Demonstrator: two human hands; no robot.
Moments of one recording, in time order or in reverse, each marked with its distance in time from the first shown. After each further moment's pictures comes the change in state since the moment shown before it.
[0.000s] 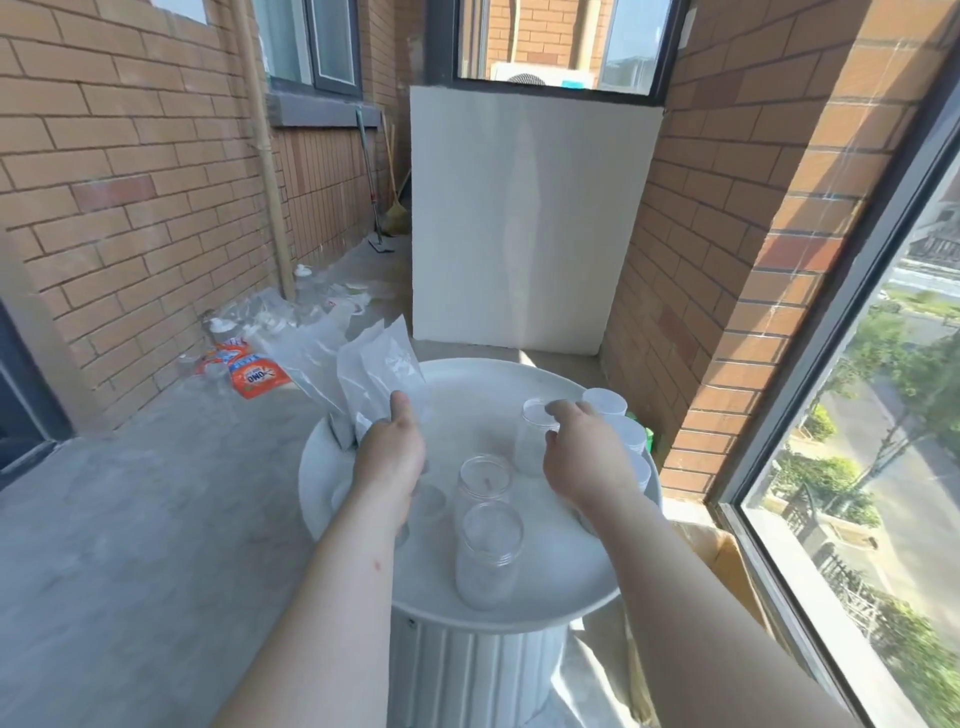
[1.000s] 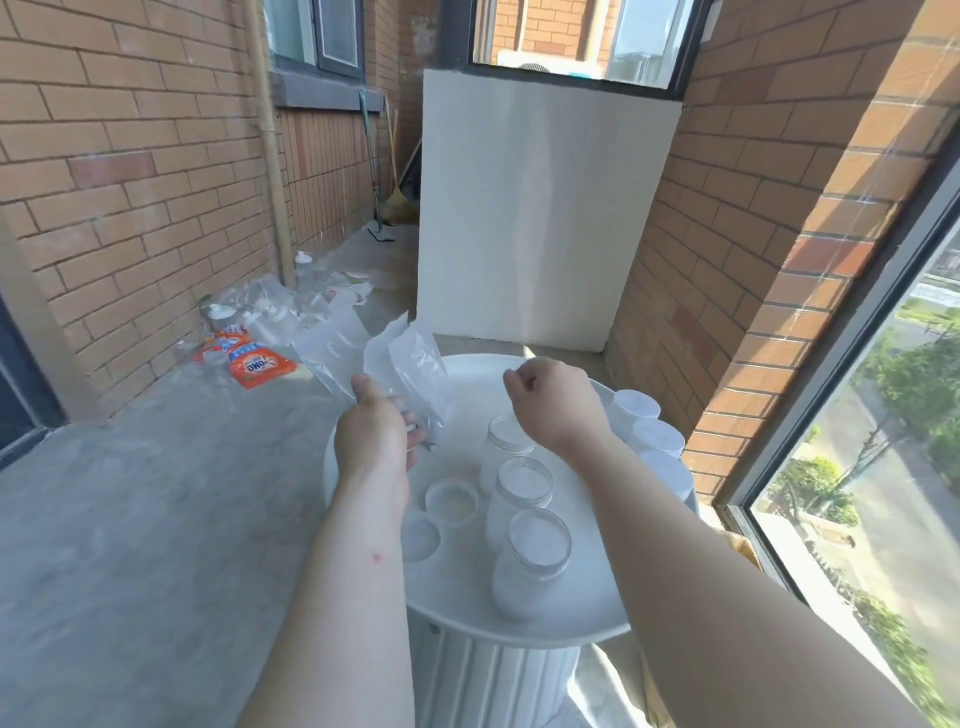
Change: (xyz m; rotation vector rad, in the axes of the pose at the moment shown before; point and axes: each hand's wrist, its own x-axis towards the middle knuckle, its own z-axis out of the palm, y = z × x) left_hand 0.017 0.020 -0.038 -0.408 0.097 -0.089; right_hand 0.047 -0.072 0.018 0.122 0.024 -0.061
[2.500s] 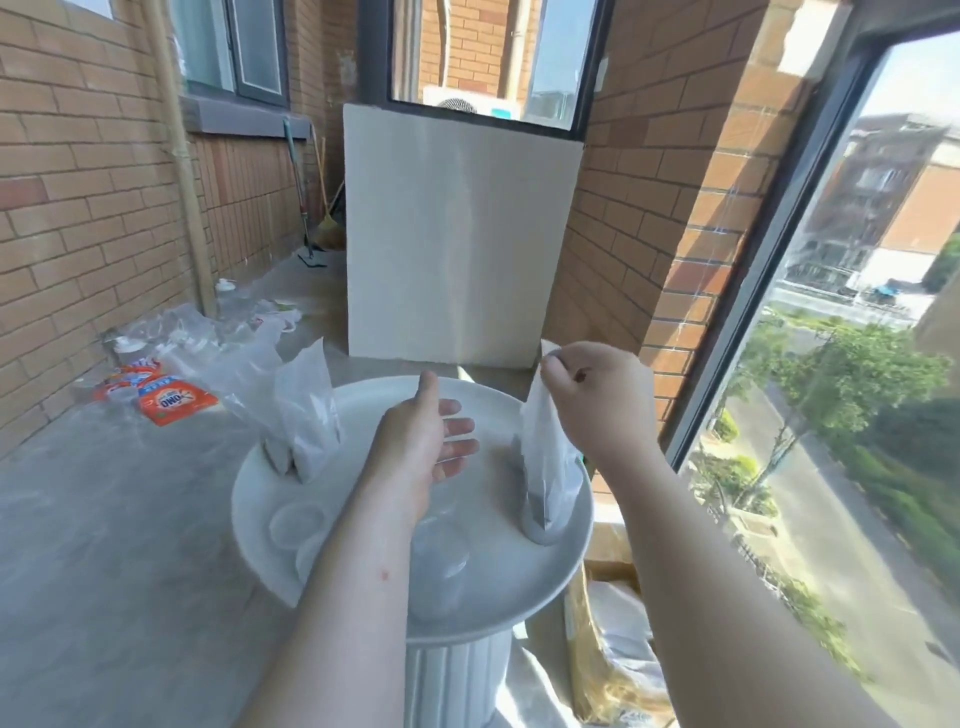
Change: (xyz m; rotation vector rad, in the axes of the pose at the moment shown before) left_hand -0.101 0.003 0.067 0.155 -0.458 -0.013; right_hand -0.067 0.035 -0.131 0.098 0.462 -0.108
